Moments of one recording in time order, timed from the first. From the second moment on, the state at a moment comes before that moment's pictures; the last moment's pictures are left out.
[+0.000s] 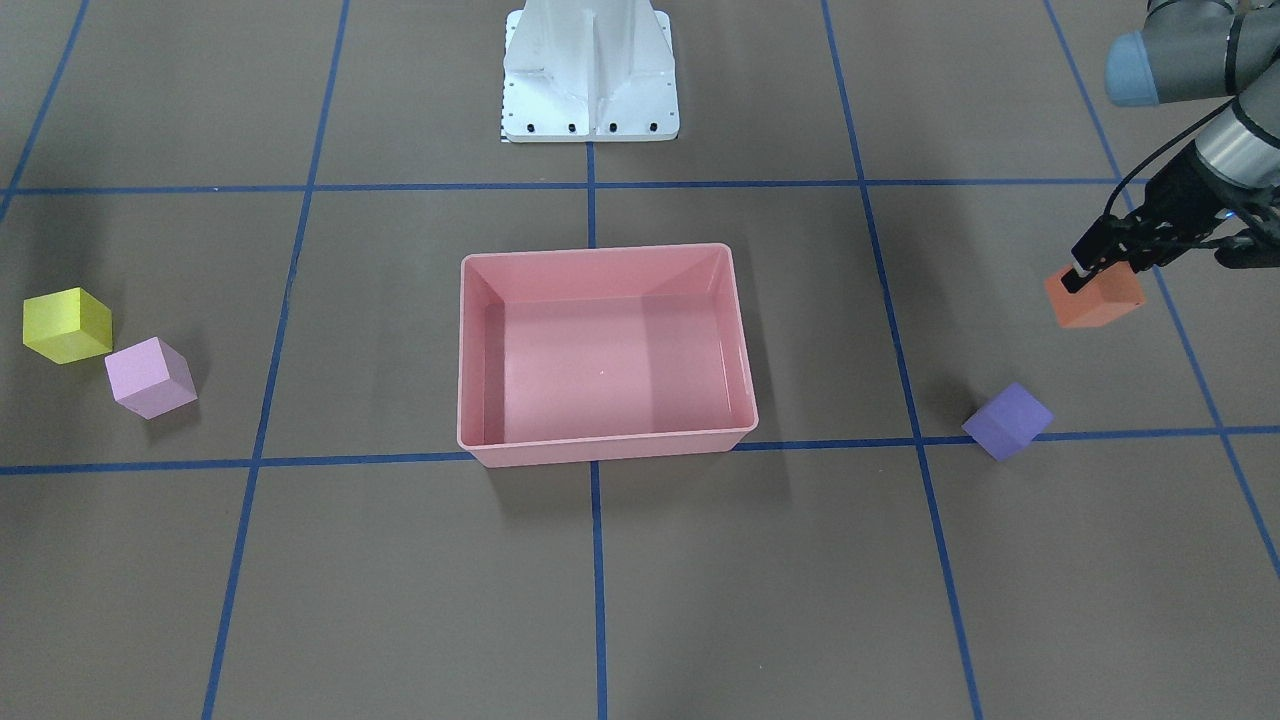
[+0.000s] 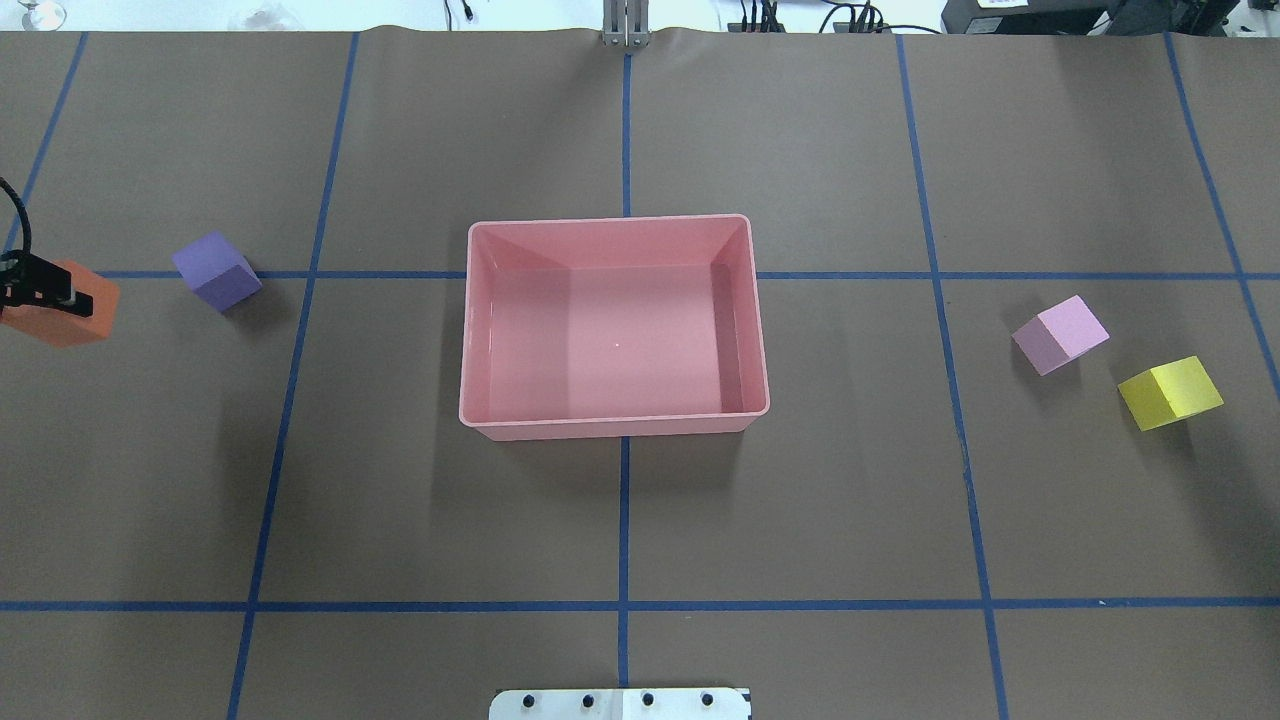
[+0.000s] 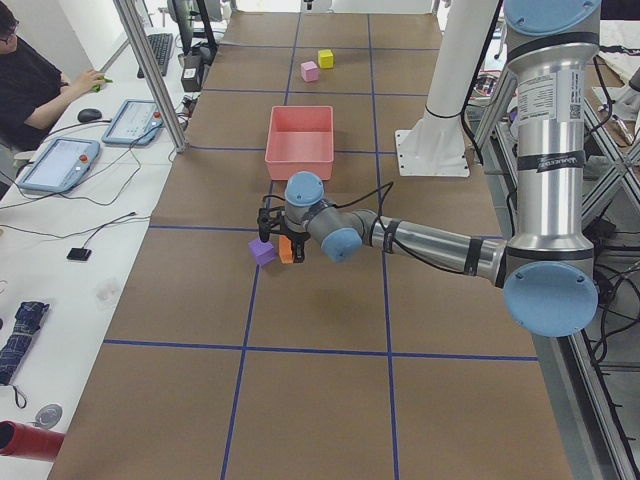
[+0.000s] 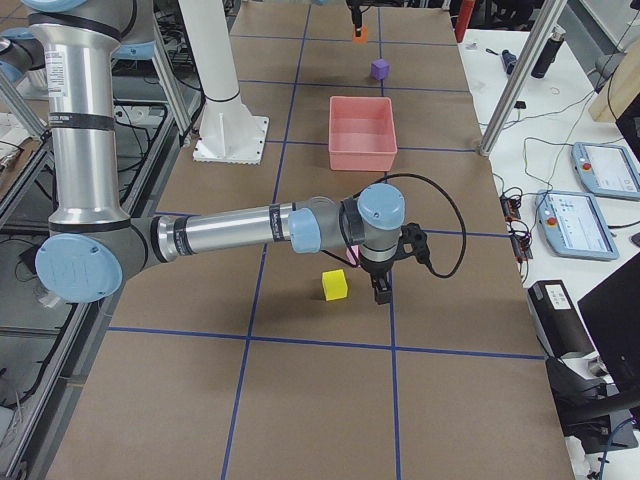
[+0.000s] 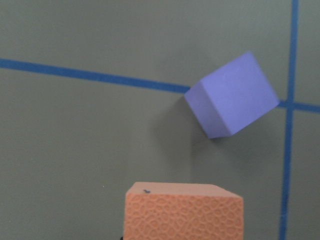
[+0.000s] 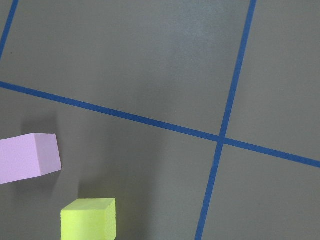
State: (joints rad) left arm -1.14 -1.51 -1.87 -2.06 -2.32 -0.98; right arm 1.47 -1.56 1.75 -1.51 2.41 -0.01
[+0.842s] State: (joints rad) left arm -0.98 -1.92 -2.04 -1.66 -2.19 -1.43; right arm 1.12 -1.51 1.72 -1.15 2.25 0.46
